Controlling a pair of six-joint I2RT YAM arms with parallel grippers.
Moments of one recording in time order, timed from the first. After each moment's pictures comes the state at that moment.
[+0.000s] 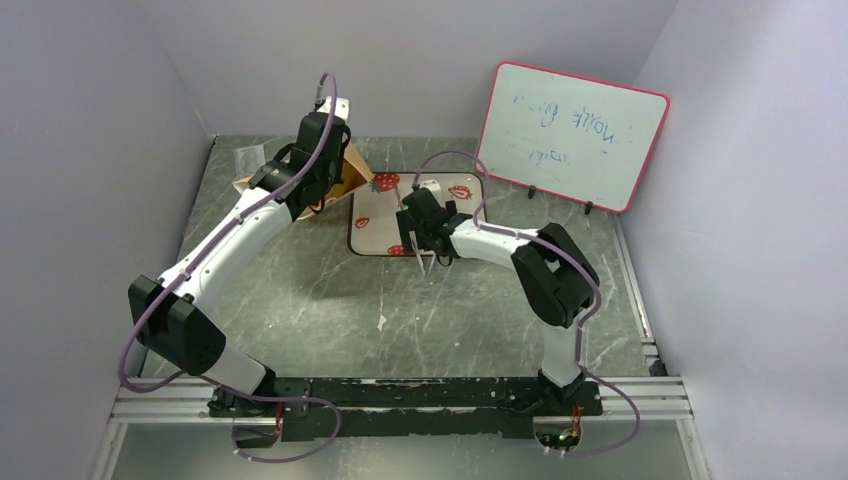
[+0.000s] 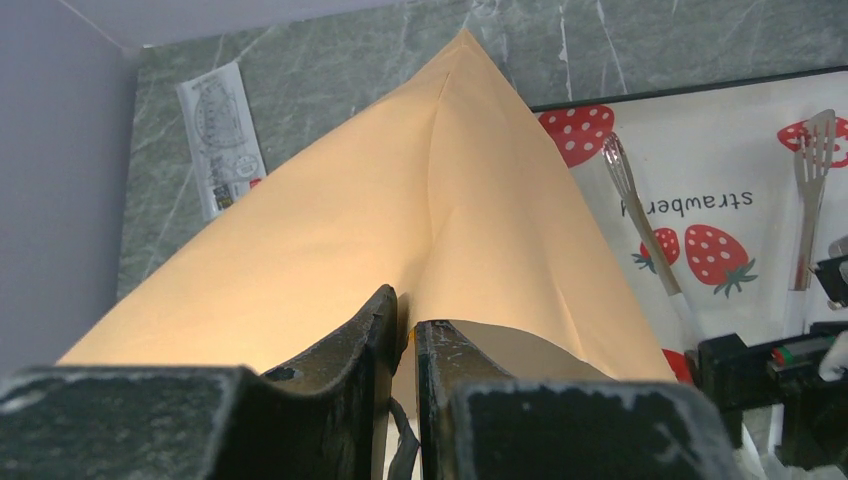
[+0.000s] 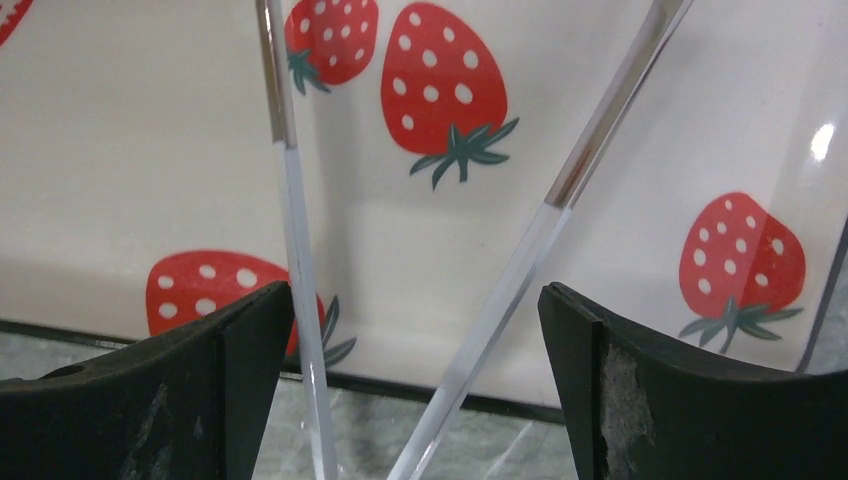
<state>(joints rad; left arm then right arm) -0.51 1.51 1.50 -0.54 -0.51 -0.08 0.72 1.92 1.23 -0.20 0.36 0.34</state>
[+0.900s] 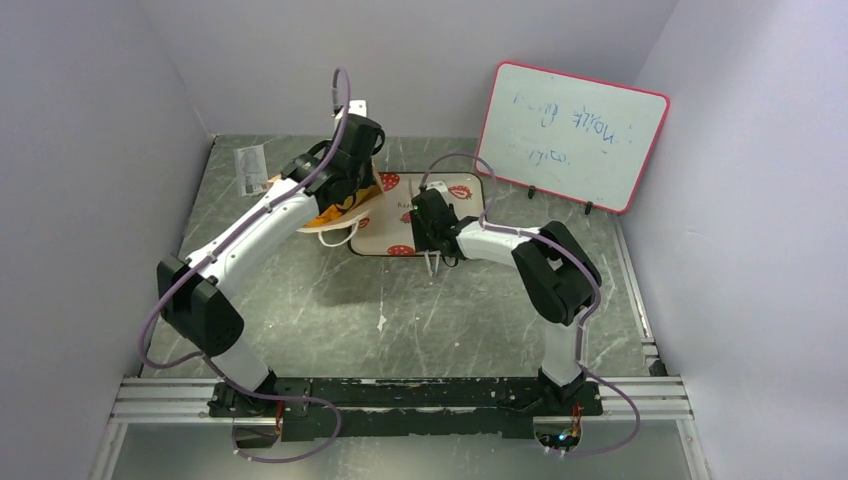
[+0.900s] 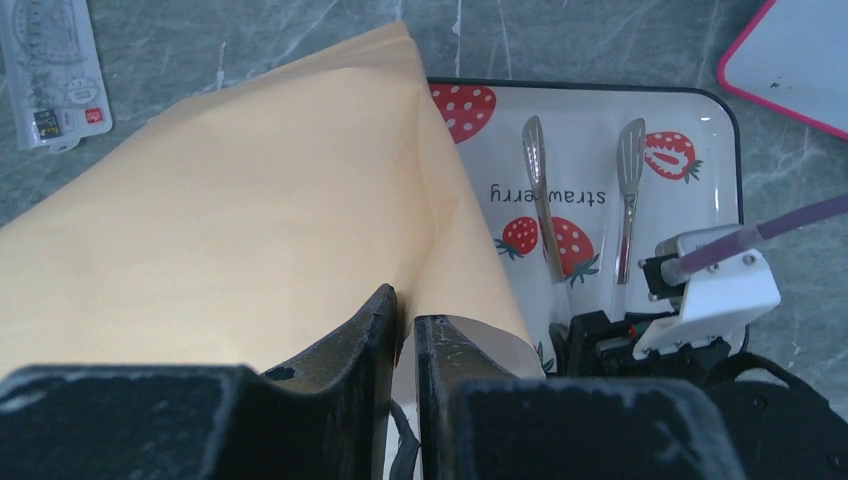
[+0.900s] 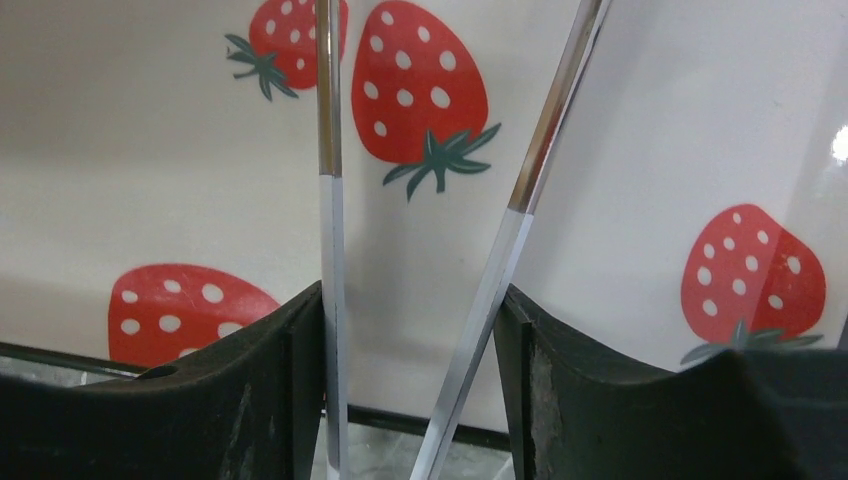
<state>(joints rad) -0.62 1.63 1.61 -0.64 -0.50 -0.44 0.67 1.94 1.18 -0.09 0.30 0.33</state>
